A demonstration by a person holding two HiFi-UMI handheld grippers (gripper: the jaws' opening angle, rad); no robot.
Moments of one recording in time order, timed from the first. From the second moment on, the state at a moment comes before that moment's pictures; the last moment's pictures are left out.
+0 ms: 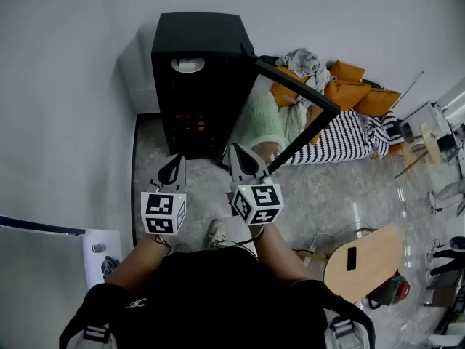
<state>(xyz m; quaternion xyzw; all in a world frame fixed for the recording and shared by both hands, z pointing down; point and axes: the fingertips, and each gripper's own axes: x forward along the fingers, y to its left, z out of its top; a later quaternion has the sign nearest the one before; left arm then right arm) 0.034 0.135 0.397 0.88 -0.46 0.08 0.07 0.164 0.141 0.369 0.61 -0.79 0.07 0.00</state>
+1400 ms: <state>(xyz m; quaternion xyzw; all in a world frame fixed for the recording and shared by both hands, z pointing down) 0.112 0.024 0.400 0.83 -0.54 0.09 0.10 0.238 0.005 0.388 0.54 -0.84 0.11 -0.01</state>
